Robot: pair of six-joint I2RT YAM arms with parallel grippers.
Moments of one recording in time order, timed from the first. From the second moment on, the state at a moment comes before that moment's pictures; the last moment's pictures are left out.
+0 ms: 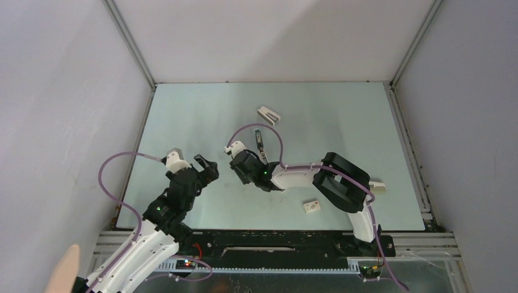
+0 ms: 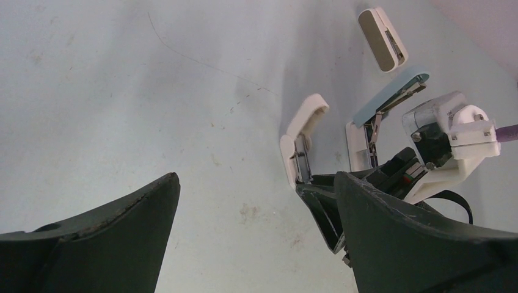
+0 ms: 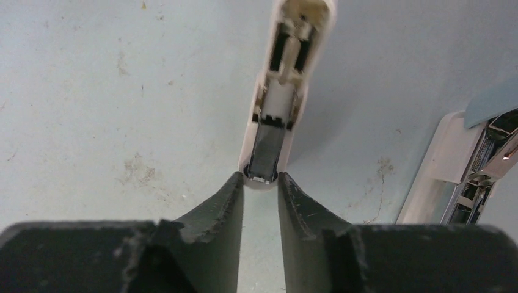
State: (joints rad) left arm -0.56 0.46 0.37 -0.39 -0.52 -0.79; right arm 1.07 2.03 1.22 0.08 0.26 0.24
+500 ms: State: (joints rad) left arm -0.54 0.51 0.37 -0.35 -0.51 -0.79; right arm 1.07 1.95 1.07 0.14 0.25 0.18
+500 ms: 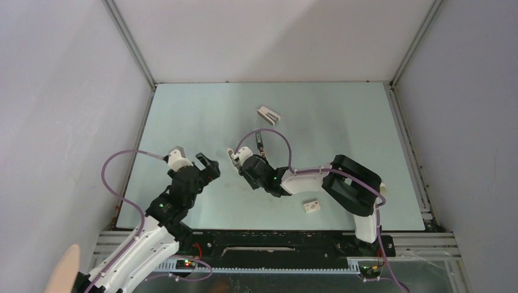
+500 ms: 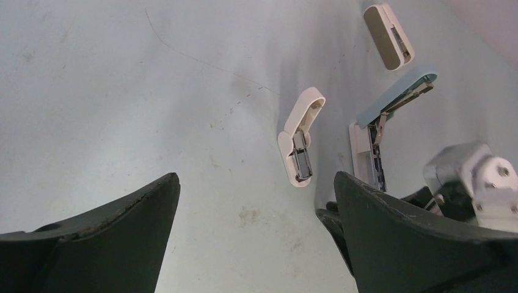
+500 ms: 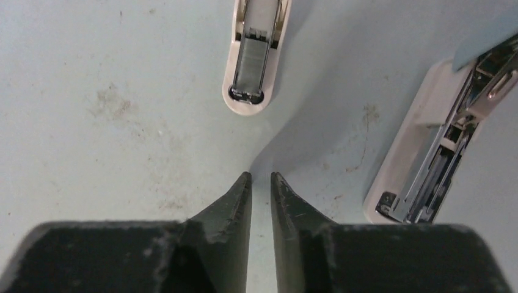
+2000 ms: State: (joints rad) left arm -0.33 0.76 0.31 -0.07 -0.19 -0.84; right arm 1.09 1.94 0.99 0.31 0.26 0.15
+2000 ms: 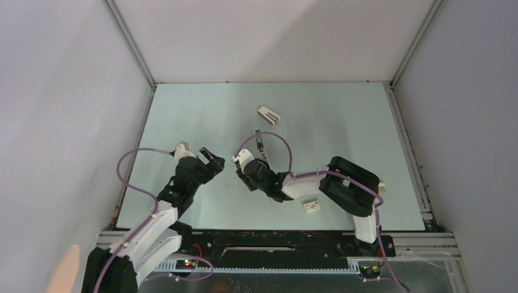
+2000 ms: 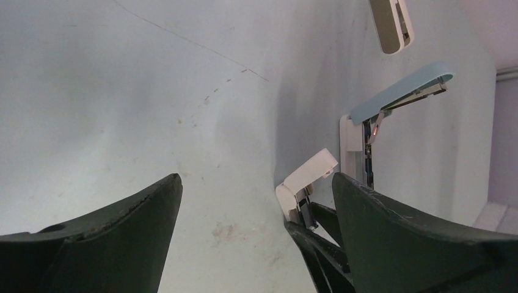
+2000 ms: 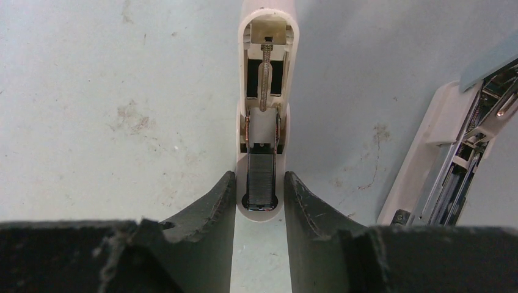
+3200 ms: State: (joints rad) left arm -0.32 1.27 0.35 0.46 0.22 -1.00; right arm 1.09 1.94 0.98 0.34 0.27 0.17
